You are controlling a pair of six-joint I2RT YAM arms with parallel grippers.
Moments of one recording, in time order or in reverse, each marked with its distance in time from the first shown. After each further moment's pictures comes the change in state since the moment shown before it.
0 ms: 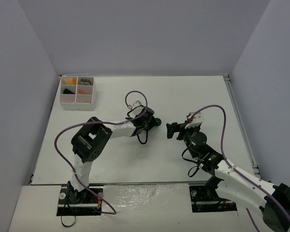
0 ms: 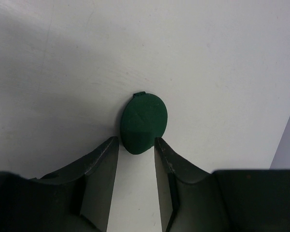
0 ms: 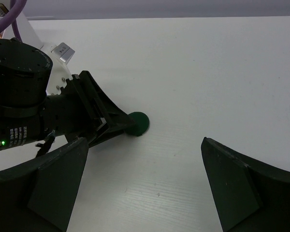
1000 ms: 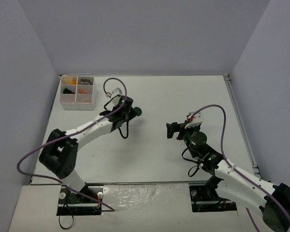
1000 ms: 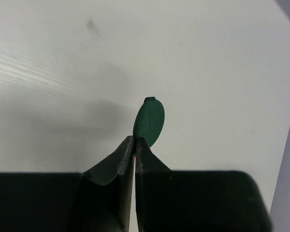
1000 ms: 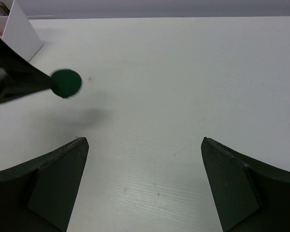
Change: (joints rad) left arm 0.138 -0.362 -0.112 -0.189 -0.064 0.221; right arm 0.000 0.000 0.000 0.000 -0.004 -0.003
